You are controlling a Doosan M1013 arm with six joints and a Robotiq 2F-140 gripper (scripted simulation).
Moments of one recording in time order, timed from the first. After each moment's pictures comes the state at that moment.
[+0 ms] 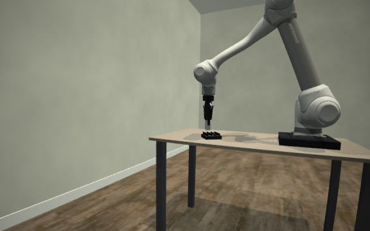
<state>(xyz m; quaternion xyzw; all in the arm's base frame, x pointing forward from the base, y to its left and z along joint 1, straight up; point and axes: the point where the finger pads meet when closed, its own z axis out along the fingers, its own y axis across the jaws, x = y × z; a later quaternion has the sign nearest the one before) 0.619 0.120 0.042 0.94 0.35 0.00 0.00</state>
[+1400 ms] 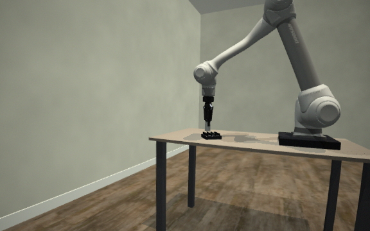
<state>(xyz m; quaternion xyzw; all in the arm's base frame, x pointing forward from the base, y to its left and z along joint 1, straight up) 0.619 0.120 0.035 0.94 0.35 0.00 0.00</state>
